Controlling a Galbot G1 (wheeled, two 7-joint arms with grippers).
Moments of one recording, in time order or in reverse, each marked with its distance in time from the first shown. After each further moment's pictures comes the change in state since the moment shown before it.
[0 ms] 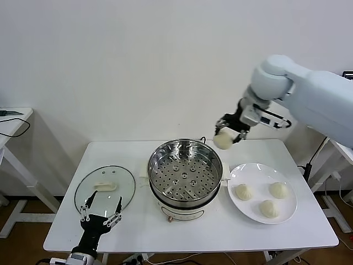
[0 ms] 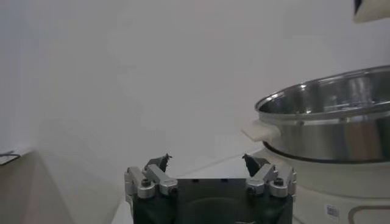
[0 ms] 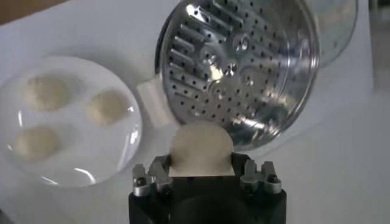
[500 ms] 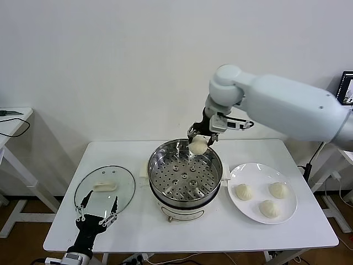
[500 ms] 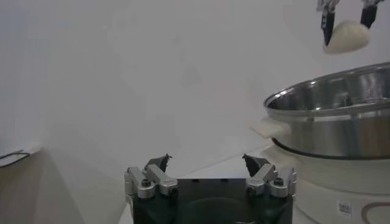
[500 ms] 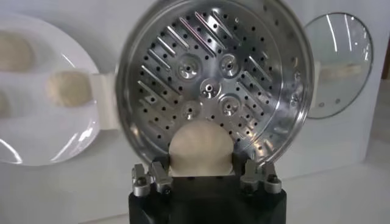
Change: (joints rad) left arm -0.003 0.007 -0.029 0.008 -0.018 0.001 0.003; right arm -0.135 0.197 0.003 -0.206 -0.149 0.166 0.112
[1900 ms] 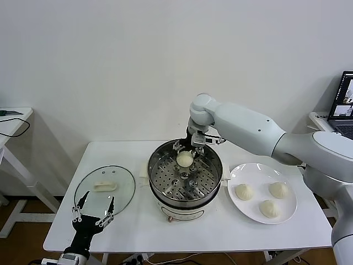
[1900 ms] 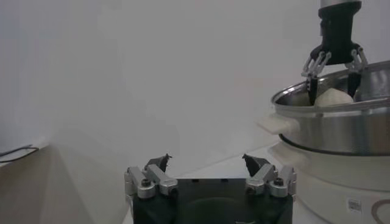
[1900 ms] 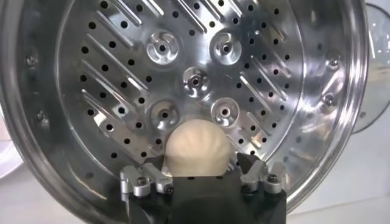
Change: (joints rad) left arm 0.009 -0.006 -0.017 -0.001 -0.011 -0.006 0.002; right arm -0.171 0.125 0.074 -0.224 -0.115 0.048 0.068
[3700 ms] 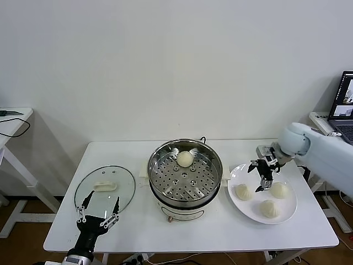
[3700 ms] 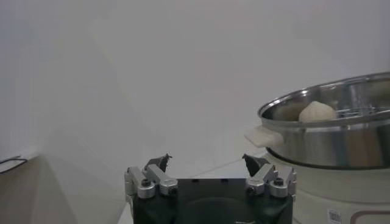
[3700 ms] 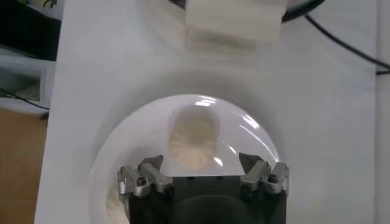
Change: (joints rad) left arm 0.024 -0.001 0.036 -0.038 0.016 -0.006 -0.006; right arm -0.267 -0.590 0.130 0.224 0.408 -0.943 -0.065
